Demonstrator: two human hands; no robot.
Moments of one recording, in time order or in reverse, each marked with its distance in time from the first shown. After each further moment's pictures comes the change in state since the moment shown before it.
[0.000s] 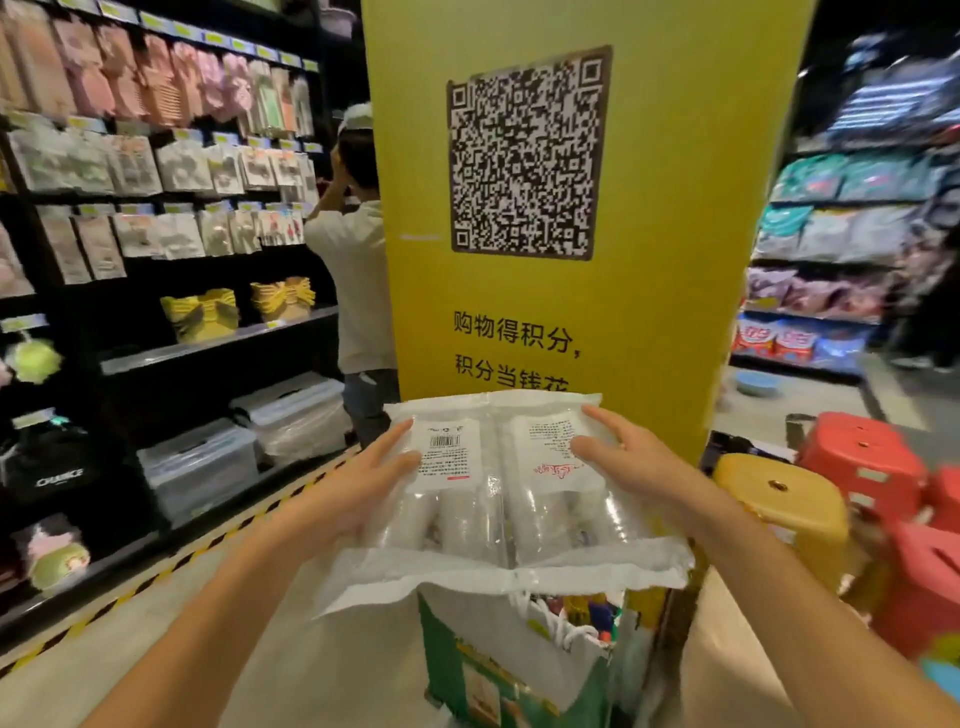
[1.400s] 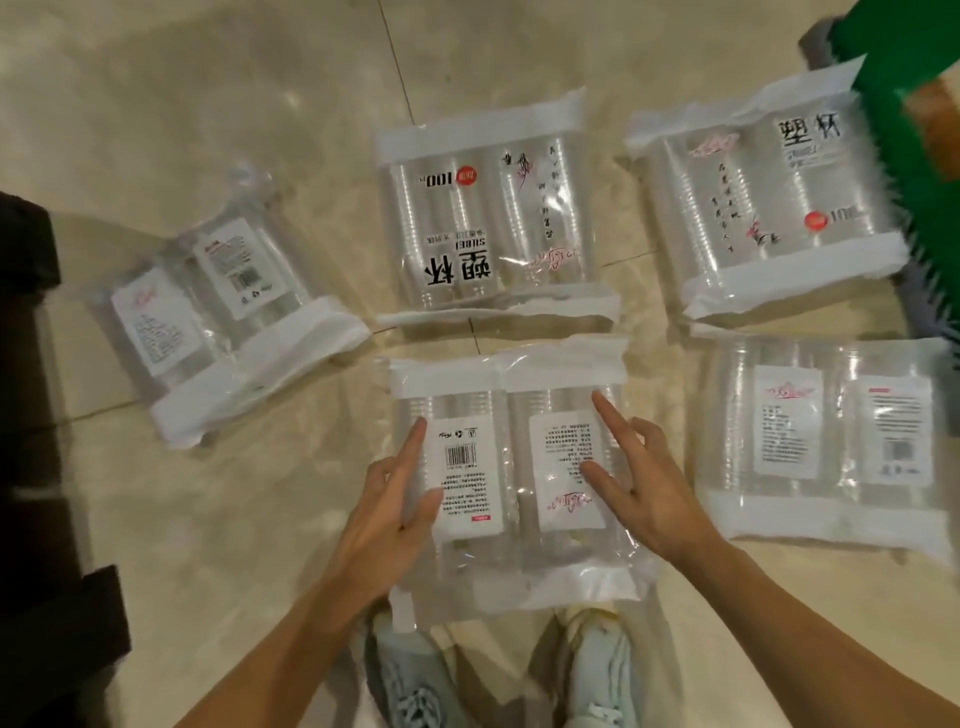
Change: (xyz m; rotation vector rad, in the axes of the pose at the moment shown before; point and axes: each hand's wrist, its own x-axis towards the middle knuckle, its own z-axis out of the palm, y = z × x) left_hand -0.280 -0.943 0.495 -0.174 0.273 -0.848; right_hand -0.246 0.728 0.772 -0.261 -0.998 0.011
